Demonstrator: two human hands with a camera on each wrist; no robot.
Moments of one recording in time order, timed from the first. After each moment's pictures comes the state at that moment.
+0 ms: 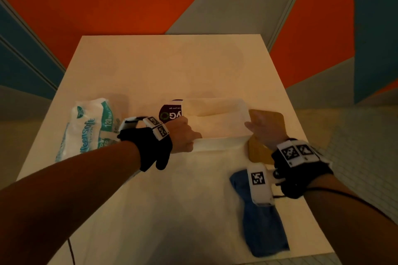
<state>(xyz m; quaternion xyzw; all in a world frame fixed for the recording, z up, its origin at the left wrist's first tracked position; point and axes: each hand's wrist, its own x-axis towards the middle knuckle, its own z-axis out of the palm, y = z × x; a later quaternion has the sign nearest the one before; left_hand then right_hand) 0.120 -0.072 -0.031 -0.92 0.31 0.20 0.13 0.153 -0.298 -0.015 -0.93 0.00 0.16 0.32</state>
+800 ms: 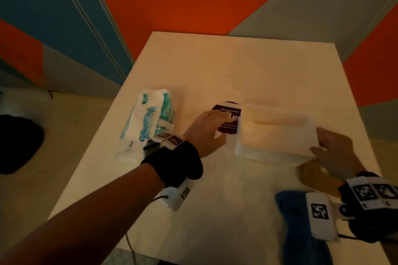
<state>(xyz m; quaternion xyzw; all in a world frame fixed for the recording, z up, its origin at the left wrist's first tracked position) 0.070 -0.033 -0.023 -0.94 0.04 -0.02 -0.33 0.159 -0.302 -0.021 -0.94 -0.04 0.15 0.30</state>
